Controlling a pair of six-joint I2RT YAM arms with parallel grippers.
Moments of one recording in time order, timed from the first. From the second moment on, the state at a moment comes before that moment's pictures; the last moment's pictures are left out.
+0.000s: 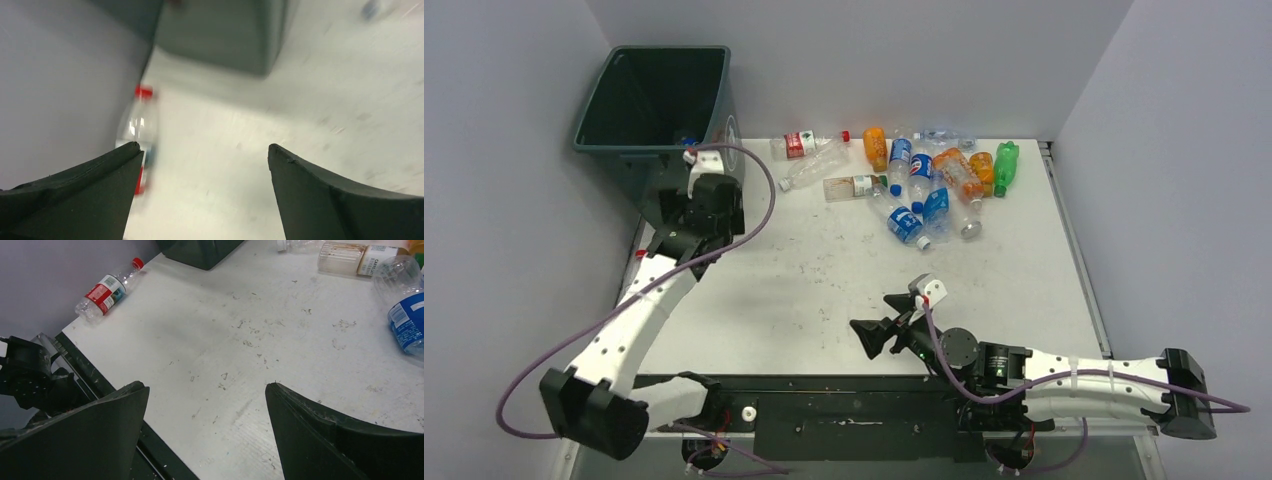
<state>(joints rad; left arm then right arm) -0.42 1.14 1.24 -0.62 -0.76 -0.16 1.37 0.75 0.41 0.22 0.60 0.32</state>
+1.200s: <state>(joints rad) 0.16 1.43 0.83 -0.44 -0.78 -0.06 1.35 0.73 0.36 0.36 0.51 0.34</state>
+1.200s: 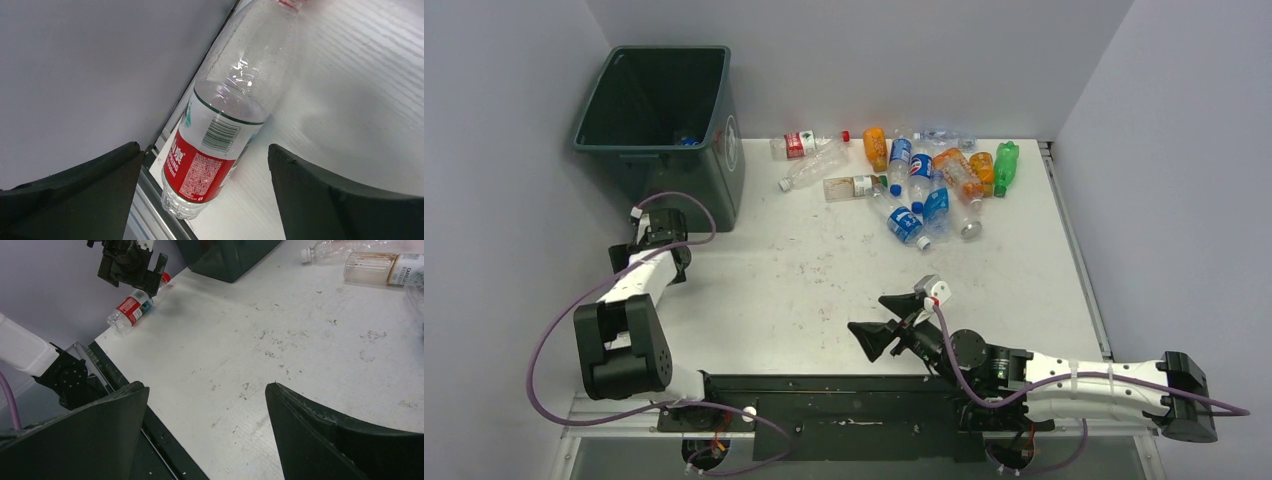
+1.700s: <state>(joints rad) 0.23 1.63 0.87 -0.44 -0.66 -0.08 1.32 0.71 0.33 0.36 0.52 0.34</state>
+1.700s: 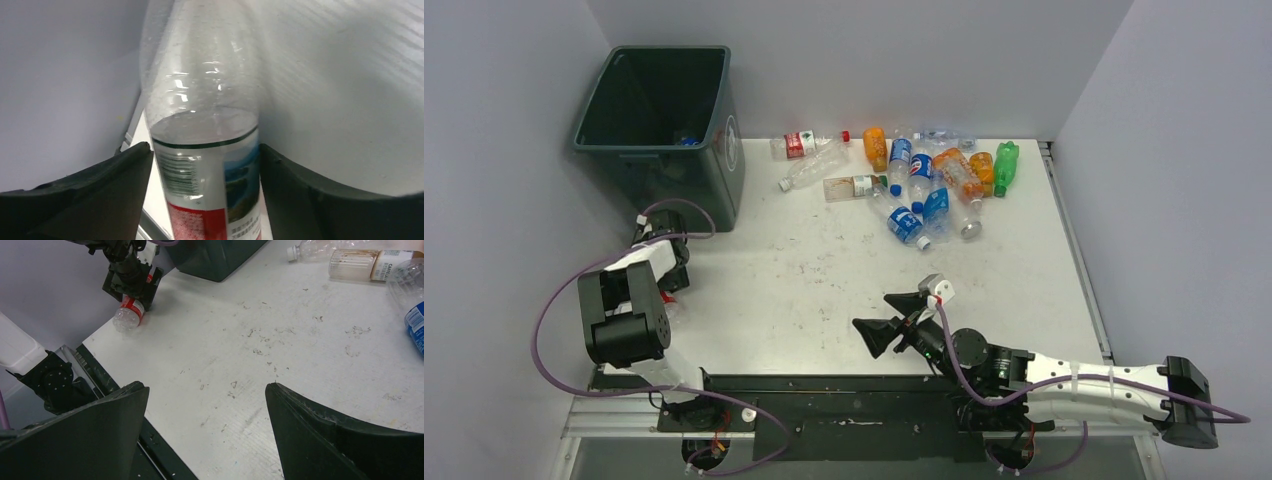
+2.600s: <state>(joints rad) -0.01 0.67 0.92 -0.50 -0.59 -0.39 1.31 0.73 0.40 0.31 0.45 0.32</state>
